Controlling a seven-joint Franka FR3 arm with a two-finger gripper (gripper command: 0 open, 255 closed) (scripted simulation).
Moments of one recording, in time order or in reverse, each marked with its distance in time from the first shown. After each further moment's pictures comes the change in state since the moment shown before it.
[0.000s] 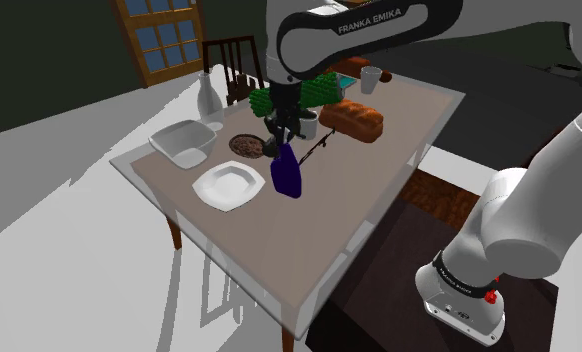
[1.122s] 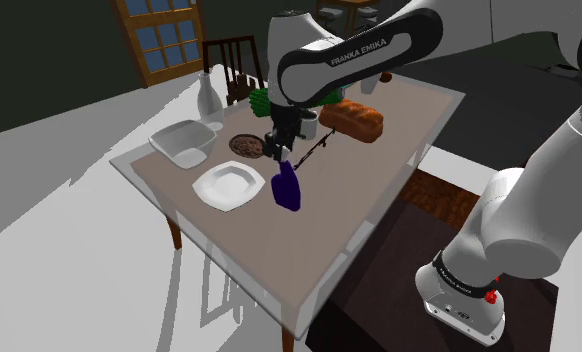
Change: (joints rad) arm 0.000 0.035 0.000 -0.096 -0.001 0.132 0.000
